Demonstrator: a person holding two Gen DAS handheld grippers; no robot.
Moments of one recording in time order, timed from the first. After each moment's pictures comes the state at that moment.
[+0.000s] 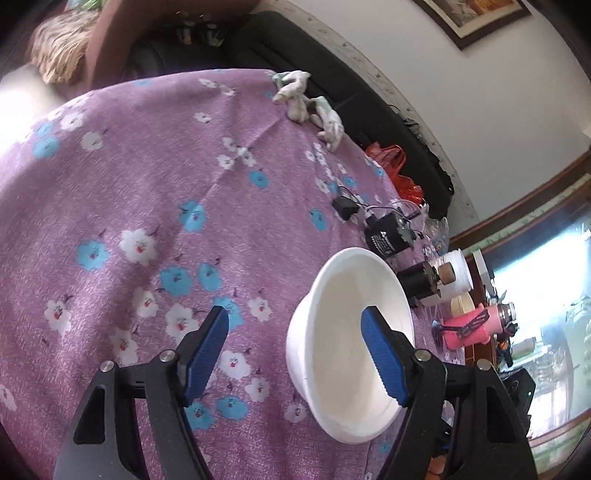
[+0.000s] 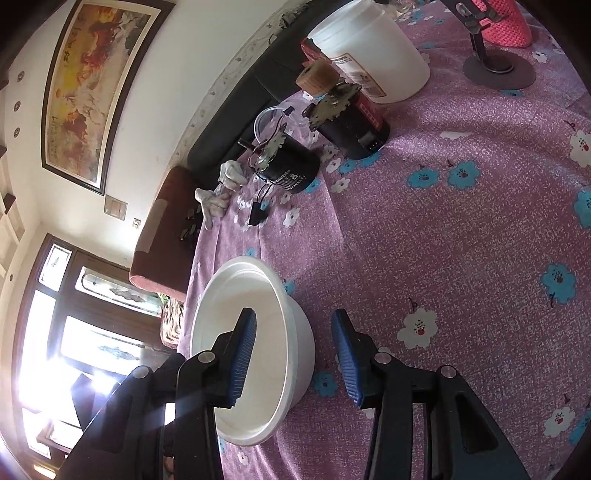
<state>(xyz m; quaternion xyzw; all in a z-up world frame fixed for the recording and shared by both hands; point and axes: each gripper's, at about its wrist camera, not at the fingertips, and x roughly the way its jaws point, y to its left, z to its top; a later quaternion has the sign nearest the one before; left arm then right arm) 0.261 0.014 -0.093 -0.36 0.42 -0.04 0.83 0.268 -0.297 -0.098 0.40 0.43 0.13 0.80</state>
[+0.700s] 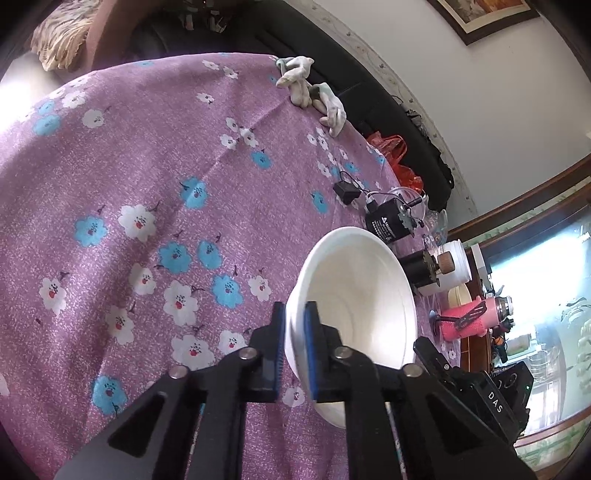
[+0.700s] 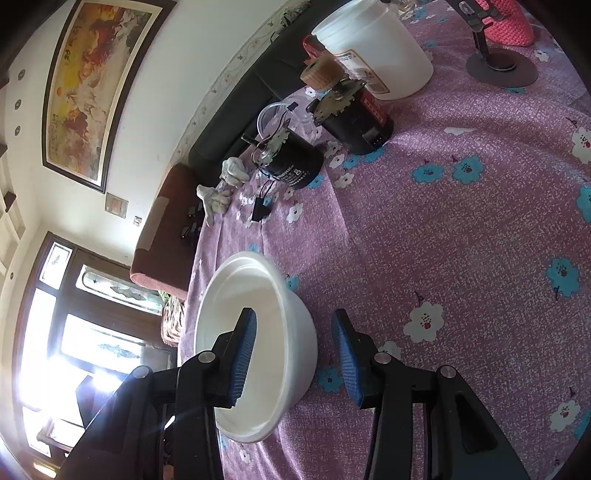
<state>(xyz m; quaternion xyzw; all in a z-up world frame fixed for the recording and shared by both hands) 0.257 0.012 -0.097 -0.37 0.44 -0.05 0.82 0.266 -0.293 -0.098 0.40 0.43 0.13 0.80</state>
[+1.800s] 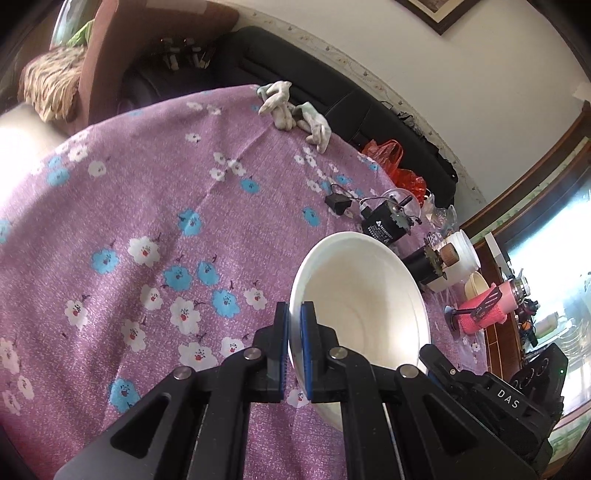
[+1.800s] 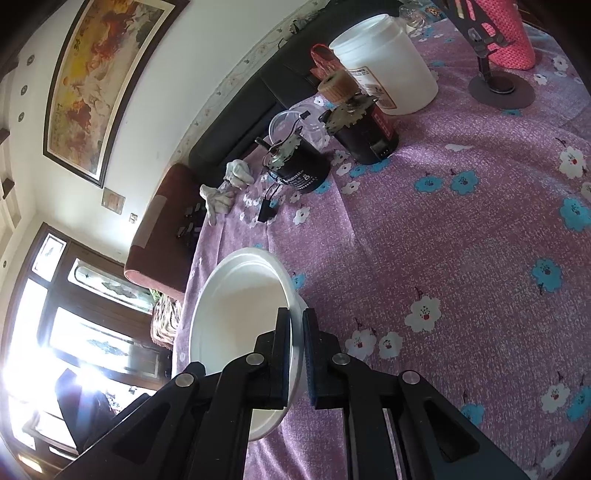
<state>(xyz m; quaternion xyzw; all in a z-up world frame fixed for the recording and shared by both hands) 0.242 -0.008 -0.074 -0.29 0.40 -0.03 0.87 0.250 -0.286 -0.080 0.38 0.42 0.12 0.82</state>
